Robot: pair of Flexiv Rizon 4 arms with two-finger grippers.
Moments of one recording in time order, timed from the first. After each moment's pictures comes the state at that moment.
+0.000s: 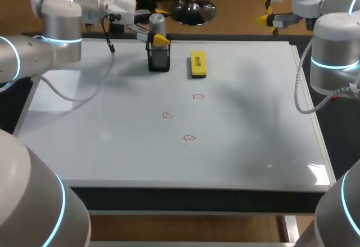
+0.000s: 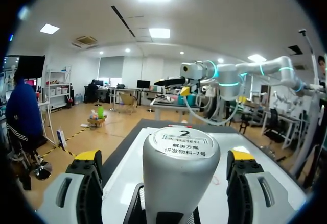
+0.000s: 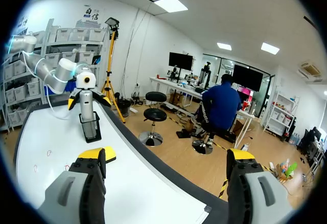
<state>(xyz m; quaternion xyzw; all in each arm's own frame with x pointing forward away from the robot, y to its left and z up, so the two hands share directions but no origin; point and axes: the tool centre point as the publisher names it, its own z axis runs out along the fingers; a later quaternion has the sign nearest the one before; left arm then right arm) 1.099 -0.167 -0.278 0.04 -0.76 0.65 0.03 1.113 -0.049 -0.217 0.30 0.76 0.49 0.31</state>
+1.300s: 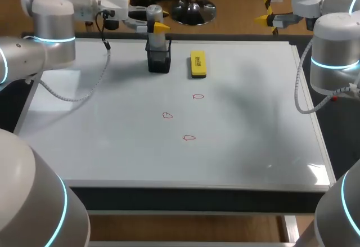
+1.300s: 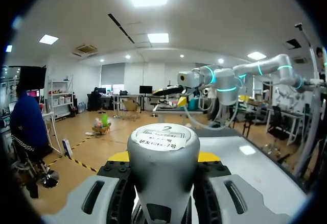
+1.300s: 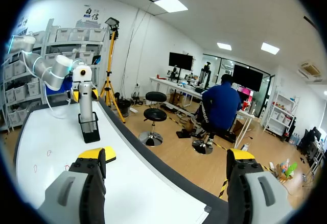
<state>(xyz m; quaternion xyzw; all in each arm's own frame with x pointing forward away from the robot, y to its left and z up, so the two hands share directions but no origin) 1.091 -0.155 -0.241 0.02 -0.75 0.66 -0.01 1.113 -0.049 -0.217 0.30 0.76 0.49 0.31</state>
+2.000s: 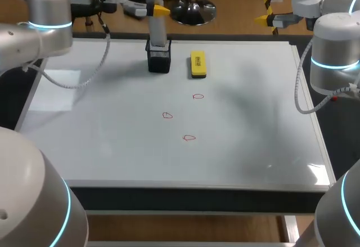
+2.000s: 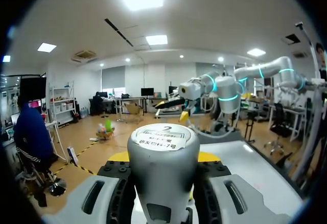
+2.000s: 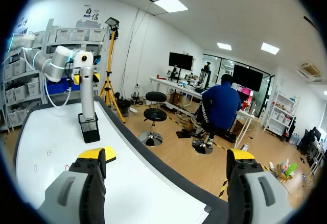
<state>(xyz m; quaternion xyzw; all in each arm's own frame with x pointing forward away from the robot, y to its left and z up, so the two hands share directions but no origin) 1.096 -0.154 -0.185 0.01 -0.75 0.66 -0.03 1.113 -0.049 -0.217 0.30 0.76 0.49 0.31</state>
